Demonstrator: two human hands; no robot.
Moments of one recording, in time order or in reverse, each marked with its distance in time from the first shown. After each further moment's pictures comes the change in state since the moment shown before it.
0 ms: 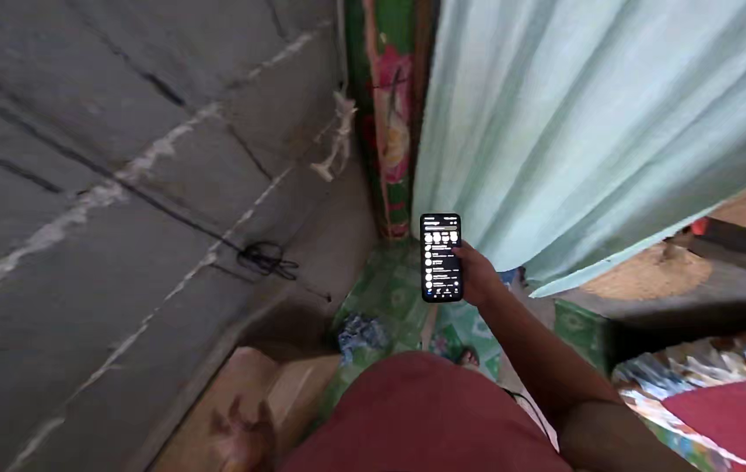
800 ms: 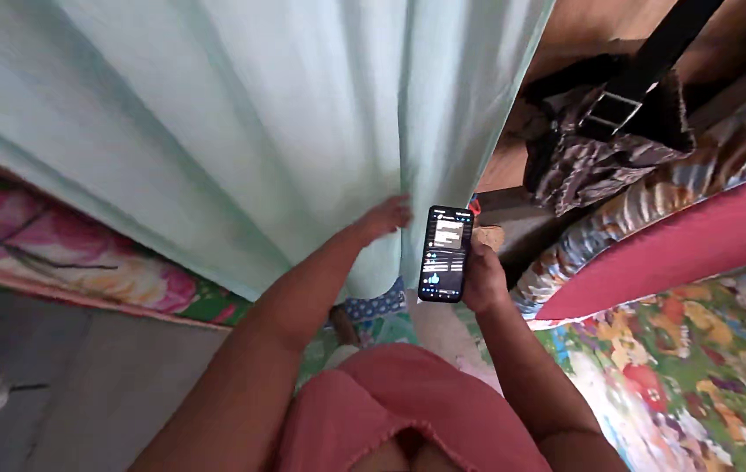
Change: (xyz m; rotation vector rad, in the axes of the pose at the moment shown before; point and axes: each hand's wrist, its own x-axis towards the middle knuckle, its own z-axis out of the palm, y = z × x) left_hand -0.152 0.839 0.229 -0.399 -1.665 1.107; right_hand -0.093 -0.210 -0.276 0.081 0.565 -0.614
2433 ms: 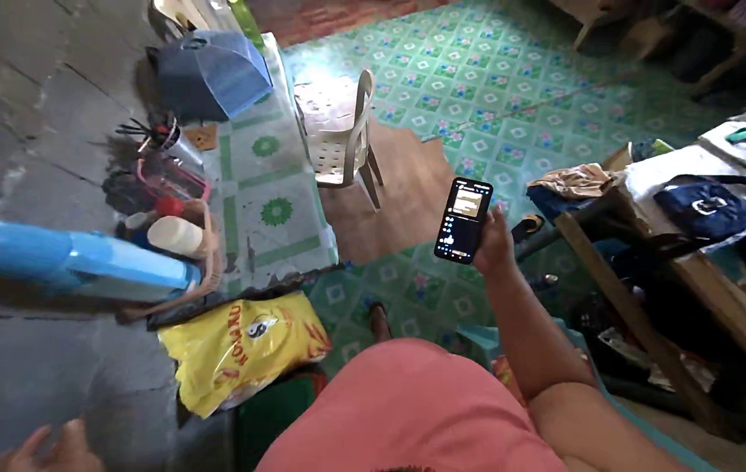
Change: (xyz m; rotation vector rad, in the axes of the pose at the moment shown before) left_hand 0.368 -0.106 -0.752 0.546 1.348 -0.429; right_hand 1.007 -0.082 0.004 0.097 0.256 -0.119
